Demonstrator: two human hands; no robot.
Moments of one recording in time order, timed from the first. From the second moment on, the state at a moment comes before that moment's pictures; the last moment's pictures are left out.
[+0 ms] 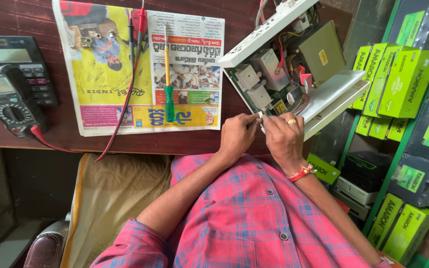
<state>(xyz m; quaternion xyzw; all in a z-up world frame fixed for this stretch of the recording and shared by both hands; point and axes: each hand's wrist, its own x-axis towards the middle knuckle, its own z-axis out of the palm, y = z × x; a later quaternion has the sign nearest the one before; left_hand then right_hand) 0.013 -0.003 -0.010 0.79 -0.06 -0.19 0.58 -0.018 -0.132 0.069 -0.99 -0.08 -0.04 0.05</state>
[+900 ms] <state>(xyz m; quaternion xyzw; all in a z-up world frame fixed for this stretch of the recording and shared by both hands) 0.036 0.006 -0.050 0.82 -0.37 0.07 0.44 -0.010 -0.124 0.054 -1.00 0.02 -0.02 0.07</state>
